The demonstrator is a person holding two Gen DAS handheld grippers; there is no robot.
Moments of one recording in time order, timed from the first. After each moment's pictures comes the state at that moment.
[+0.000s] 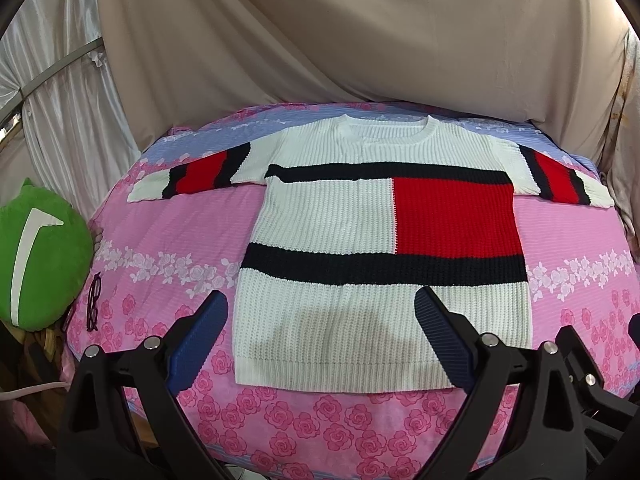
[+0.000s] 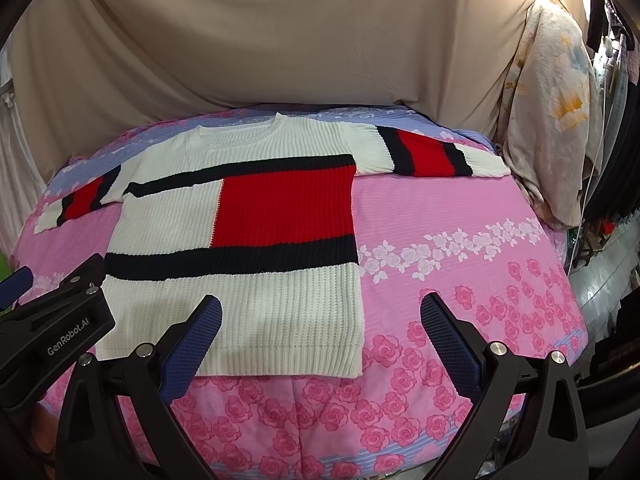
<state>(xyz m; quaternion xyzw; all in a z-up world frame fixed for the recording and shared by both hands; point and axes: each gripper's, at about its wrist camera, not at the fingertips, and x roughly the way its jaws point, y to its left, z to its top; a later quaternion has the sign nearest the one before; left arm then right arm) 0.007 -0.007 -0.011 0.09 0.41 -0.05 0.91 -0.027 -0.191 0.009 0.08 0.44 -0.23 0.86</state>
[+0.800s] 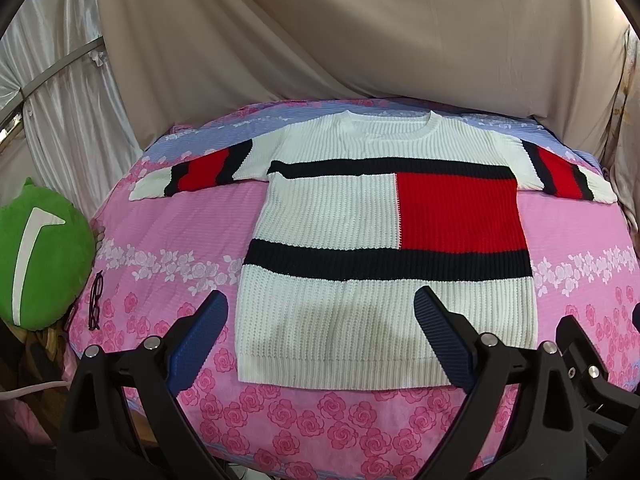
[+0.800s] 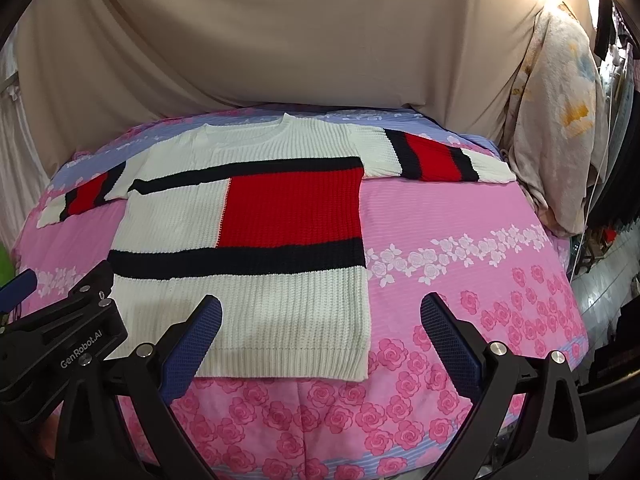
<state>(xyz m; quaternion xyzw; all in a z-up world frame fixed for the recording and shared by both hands) 0.007 0.001 -0.015 0.09 0.41 -0.04 0.90 -0.022 -0.184 0.009 0.07 0.44 -0.23 0.87</state>
